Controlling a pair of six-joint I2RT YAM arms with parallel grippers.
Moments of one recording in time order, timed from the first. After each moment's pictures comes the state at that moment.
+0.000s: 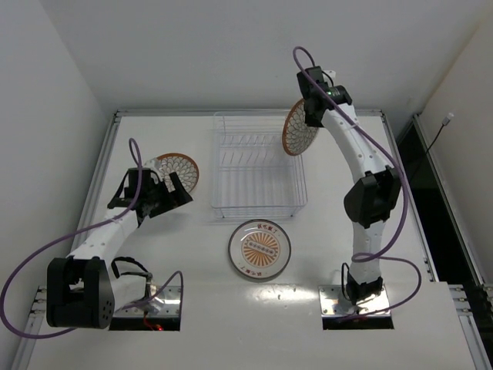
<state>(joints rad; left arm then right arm) -0.02 1.15 0.63 -0.28 0.25 -0.45 0.29 2.07 2.16 -1.00 0.53 0.34</state>
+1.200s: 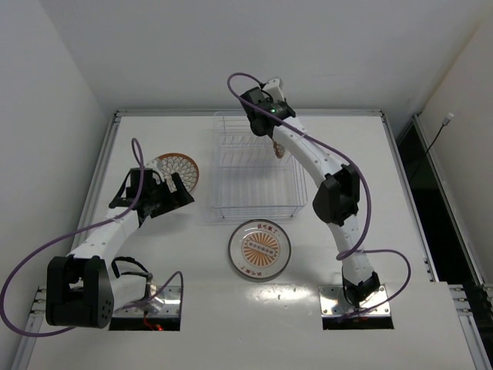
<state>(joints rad) -0.04 1.16 0.63 -0.28 0.25 -0.45 0.57 2.28 2.30 -0.97 0.99 0.25</state>
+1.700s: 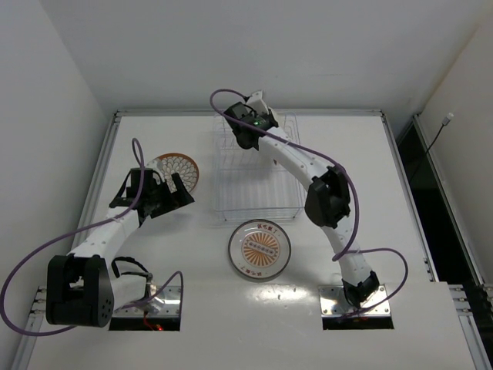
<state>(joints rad) -0.04 1.16 0.63 -0.28 0.25 -0.45 0.66 2.33 2.25 -0.93 1.06 0.26</state>
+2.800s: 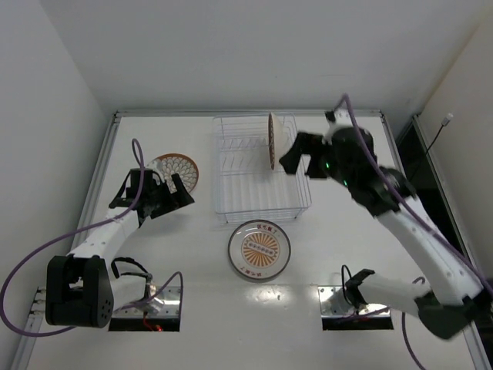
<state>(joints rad) -0.04 1.16 0.63 -0.28 0.26 -0.45 0.55 1.25 1.45 -0.70 0.15 0.44</state>
